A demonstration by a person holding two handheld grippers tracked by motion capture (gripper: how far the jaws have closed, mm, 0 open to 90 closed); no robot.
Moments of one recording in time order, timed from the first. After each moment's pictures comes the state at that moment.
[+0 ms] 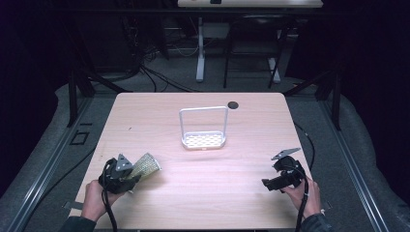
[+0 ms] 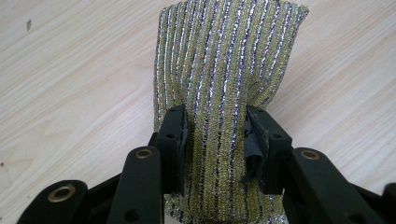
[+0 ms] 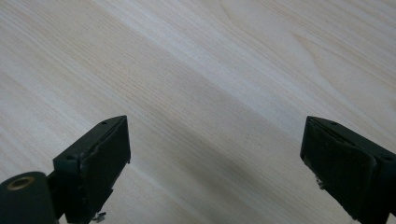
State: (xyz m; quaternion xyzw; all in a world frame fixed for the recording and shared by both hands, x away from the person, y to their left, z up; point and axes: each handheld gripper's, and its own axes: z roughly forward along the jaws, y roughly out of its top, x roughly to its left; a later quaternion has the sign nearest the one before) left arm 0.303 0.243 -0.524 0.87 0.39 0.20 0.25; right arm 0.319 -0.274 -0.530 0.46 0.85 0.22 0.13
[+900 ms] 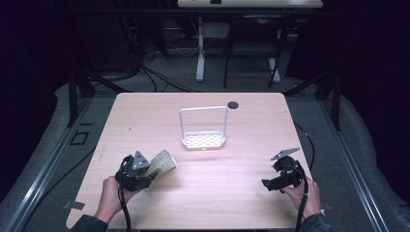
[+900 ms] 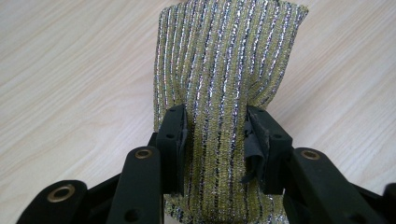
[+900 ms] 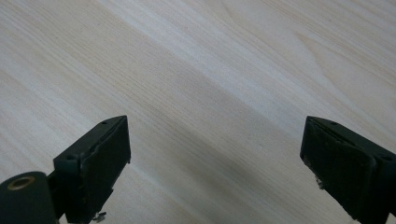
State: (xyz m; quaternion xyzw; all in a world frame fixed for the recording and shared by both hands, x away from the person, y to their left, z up) left arm 0.307 0.199 -0.513 0.87 0.36 0.19 0.28; right arm 0.320 -0.273 -0.531 0.46 0.85 0.22 0.13
